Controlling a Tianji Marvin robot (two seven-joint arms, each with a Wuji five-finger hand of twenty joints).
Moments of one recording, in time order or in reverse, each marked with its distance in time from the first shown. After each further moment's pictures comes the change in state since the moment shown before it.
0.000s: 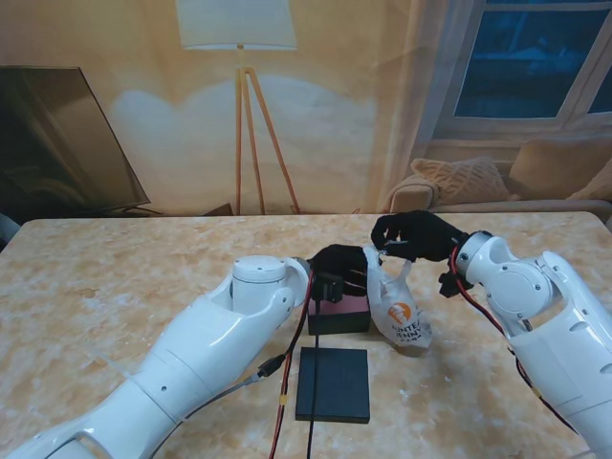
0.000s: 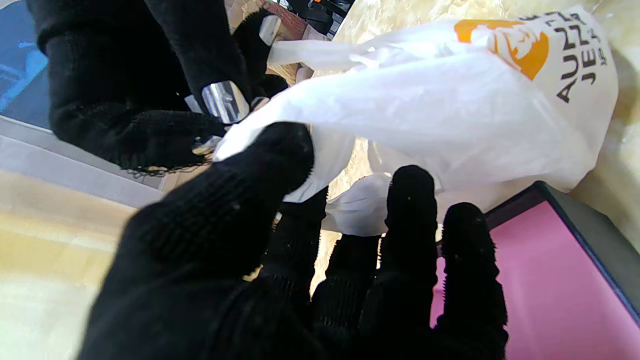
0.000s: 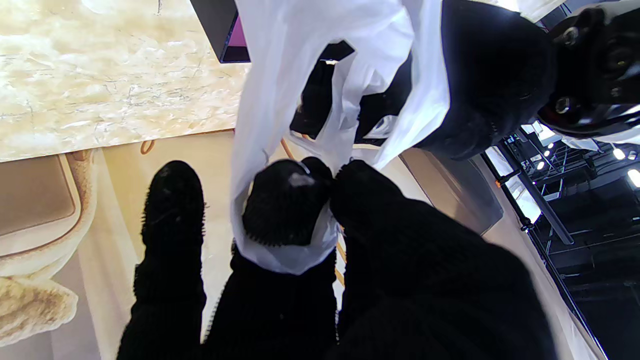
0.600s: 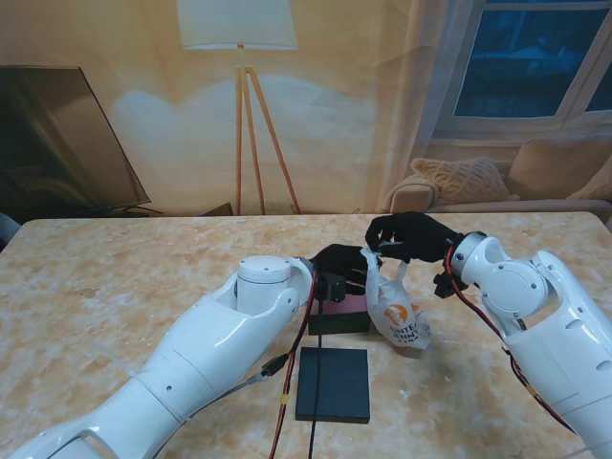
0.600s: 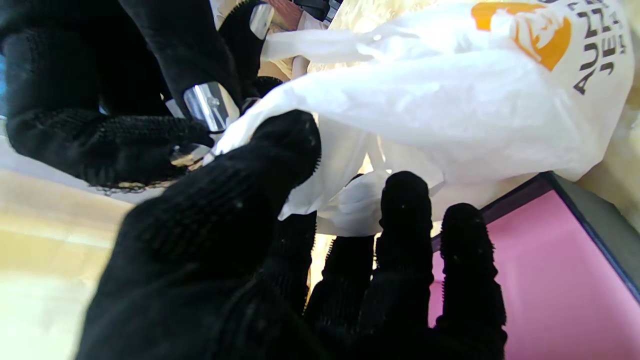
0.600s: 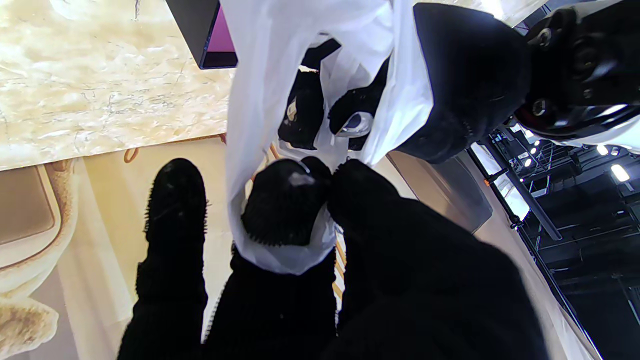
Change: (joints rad) left arm -0.006 -0.013 0.009 0.011 0.010 -0.001 0.038; right arm 0.014 -0.002 -0.024 0.012 0.032 -0.005 0.003; left_hand 0.027 -0.056 0.029 -0.040 0.136 -0.064 0.119 -0.119 0.000 -0.041 0.081 0.106 0.000 -0.037 0.064 0.078 -0.007 -0.010 0.009 0.000; right_hand 0.035 0.002 -0.040 -0.010 0.000 0.000 0.000 0.009 0.000 0.002 0.001 -0.014 0.000 0.000 -0.002 0.000 0.004 -0.017 -0.042 -0.036
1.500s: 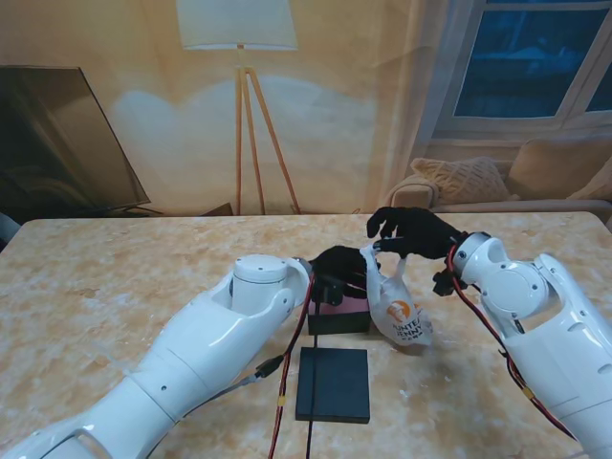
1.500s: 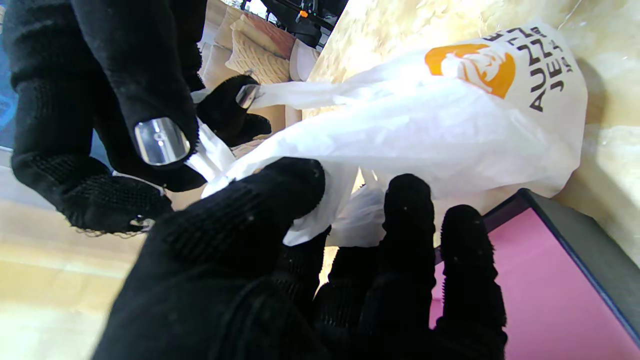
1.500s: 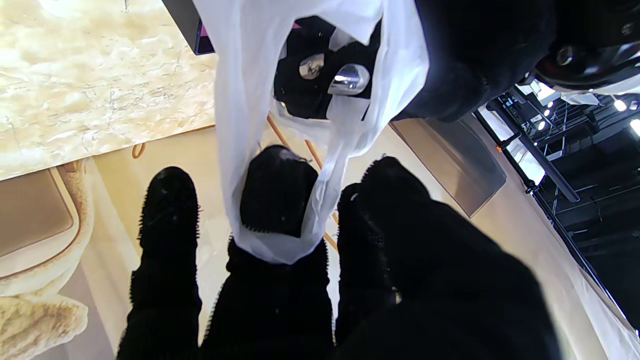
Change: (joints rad) left arm -0.004 0.023 0.007 -0.011 0.018 0.010 -0.087; right arm -0.019 -0.015 0.022 -0.009 0.048 0.059 -0.031; left_hand 0.023 0.190 -0.025 0.072 -0.245 0.147 0.185 0.546 -0.048 0.074 -0.057 -0.043 -0.040 0.025 0.000 -0.007 -0.013 0.000 -0.003 0.008; right_hand -0.069 0.053 -0.132 0.000 -0.116 0.082 -0.101 -0.158 -0.112 0.059 -0.069 -0.019 -0.116 0.052 -0.099 -0.011 -0.088 0.059 -0.007 0.001
